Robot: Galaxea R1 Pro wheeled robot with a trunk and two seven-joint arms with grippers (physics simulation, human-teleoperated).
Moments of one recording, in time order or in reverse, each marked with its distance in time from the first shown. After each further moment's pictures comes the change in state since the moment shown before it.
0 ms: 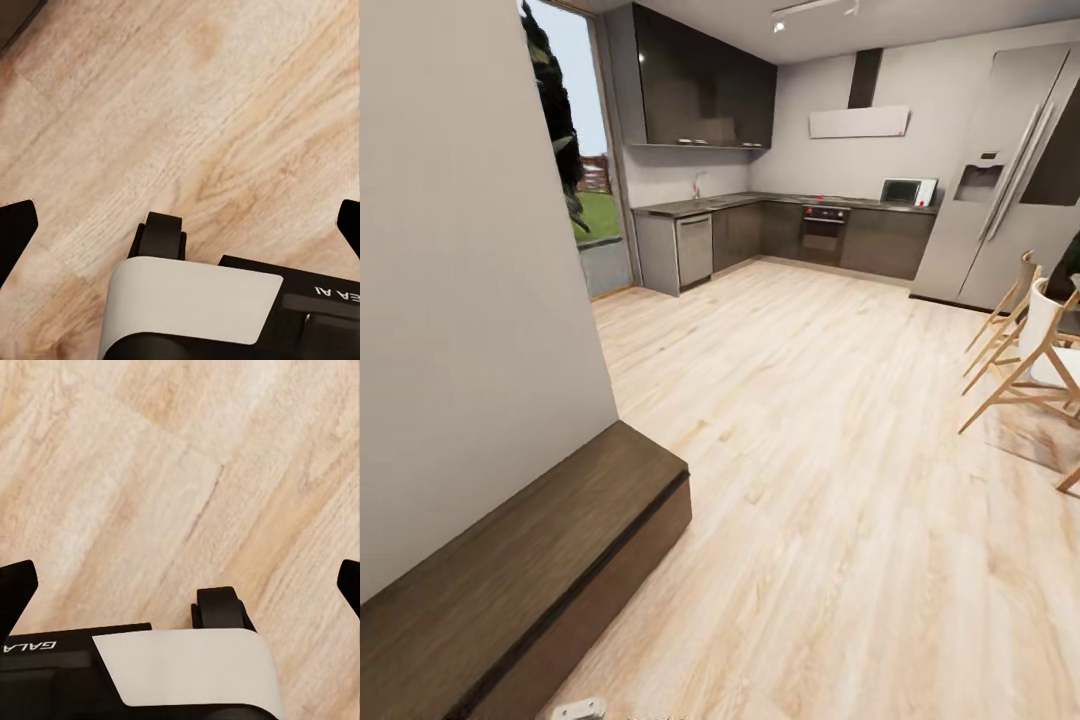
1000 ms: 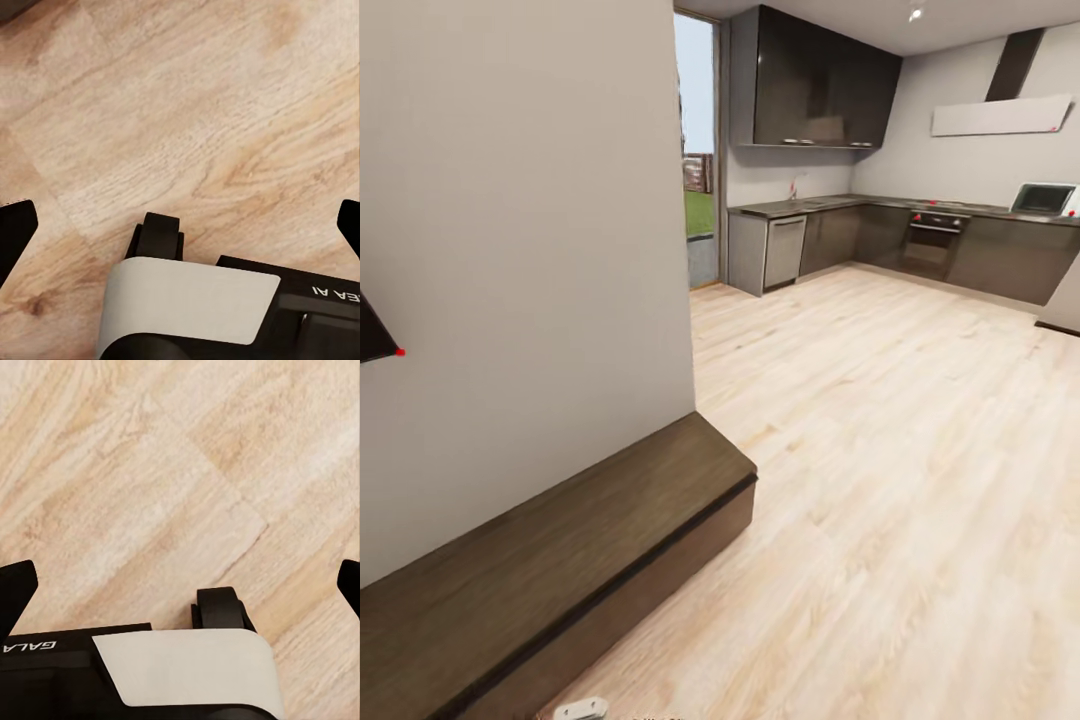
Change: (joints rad) left arm 0.000 -0.002 0.000 -0.003 0.000 -0.001 0.000; right arm 0.000 0.000 0.000 0.000 0.001 0.000 0.000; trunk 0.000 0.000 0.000
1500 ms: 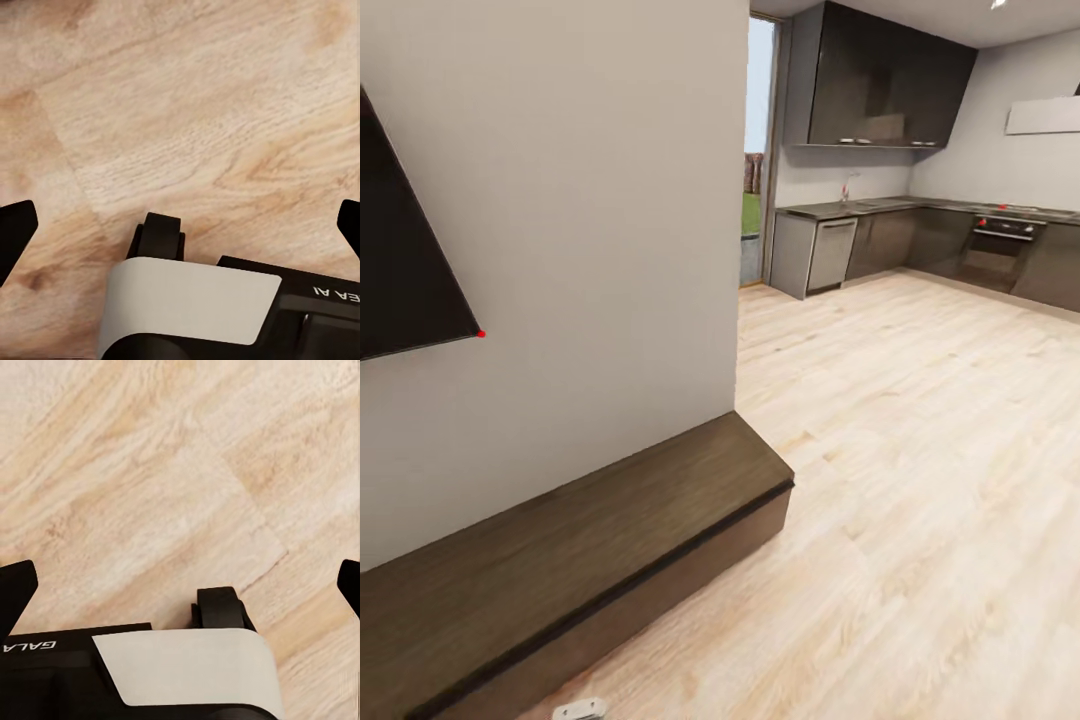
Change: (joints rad) left arm 0.000 0.002 0.000 0.000 -0.001 0.000 0.000; right arm 0.000 0.000 0.000 0.000 0.000 0.001 0.000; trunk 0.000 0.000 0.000
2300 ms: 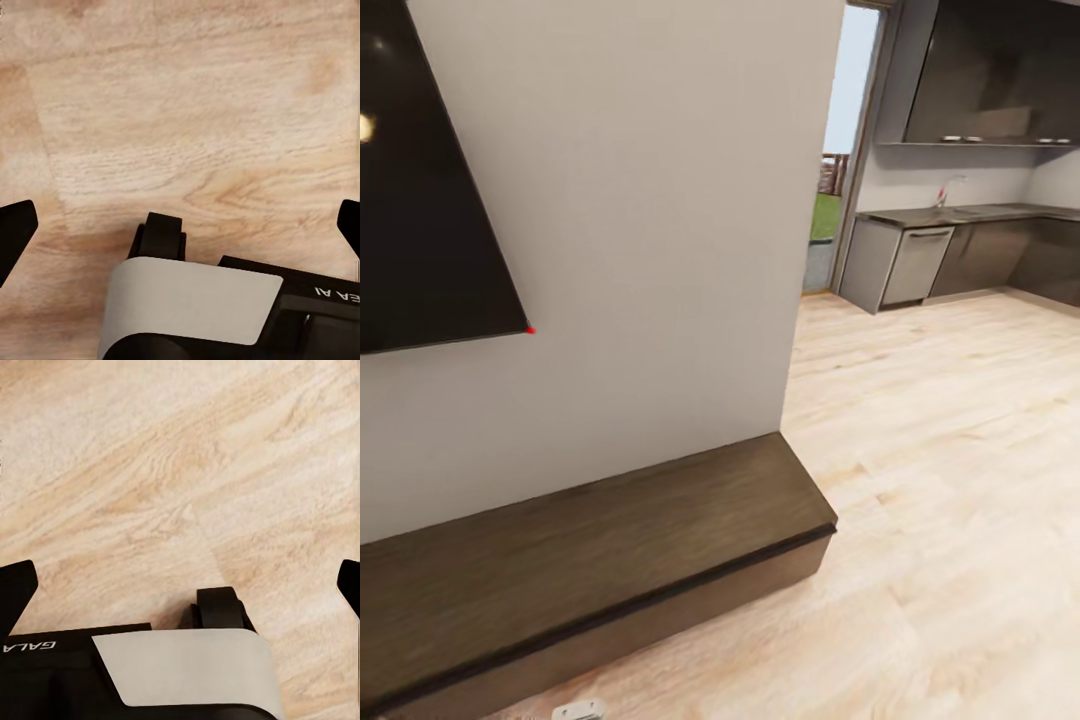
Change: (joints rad) left arm 0.000 0.001 0.002 0.002 0.001 0.000 0.000; right arm 0.000 0.000 0.000 0.000 0.000 0.000 0.000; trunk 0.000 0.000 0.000
